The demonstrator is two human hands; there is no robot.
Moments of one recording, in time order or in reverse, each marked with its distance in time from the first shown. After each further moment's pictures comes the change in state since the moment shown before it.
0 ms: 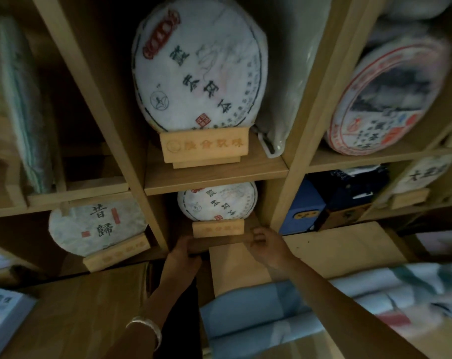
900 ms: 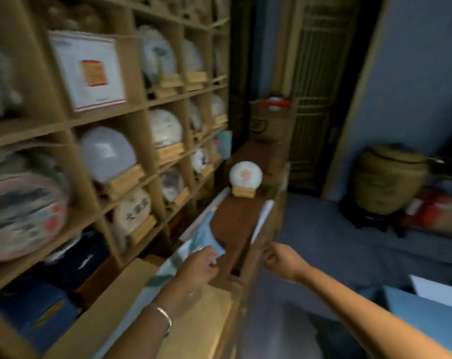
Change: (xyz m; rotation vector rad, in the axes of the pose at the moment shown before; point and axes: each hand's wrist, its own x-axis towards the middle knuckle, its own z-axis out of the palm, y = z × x) left_hand -0.272 0.372 0.252 0.195 -0.923 0.941; right_hand -0.444 0.139 -0.358 -0.360 0.663 0.294
